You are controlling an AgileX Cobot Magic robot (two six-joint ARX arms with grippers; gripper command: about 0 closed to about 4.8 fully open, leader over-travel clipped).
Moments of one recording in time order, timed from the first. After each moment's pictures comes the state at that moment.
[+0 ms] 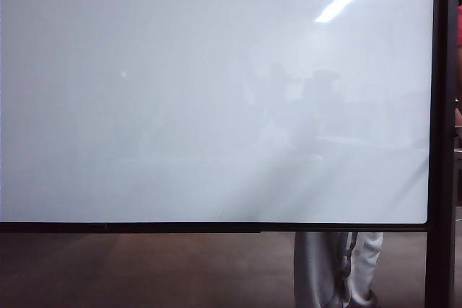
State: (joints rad) left arm 0.02 0.00 0.01 0.03 -0.04 0.05; right arm -0.04 0.00 0.01 0.08 0.03 0.02
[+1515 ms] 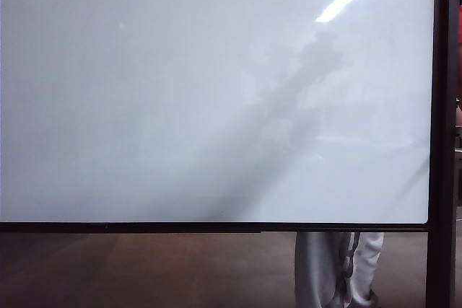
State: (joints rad) left arm 0.02 0.26 0.51 -0.13 -0.01 -0.11; right arm -0.04 0.20 0.45 -0.08 0.08 0.06
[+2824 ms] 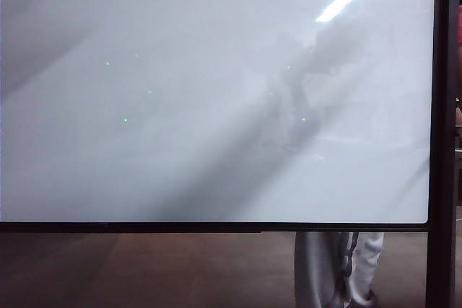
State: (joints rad) left arm -0.53 0.82 0.93 -0.12 0.10 -0.02; right arm -0.06 0.81 0.59 0.29 0.06 0.04
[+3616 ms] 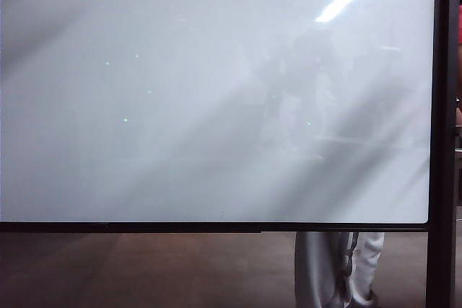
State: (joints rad) left arm -0.53 0.82 0.93 0.02 0.04 0.03; right arm -0.29 1.49 0.59 0.90 -0.32 0.06
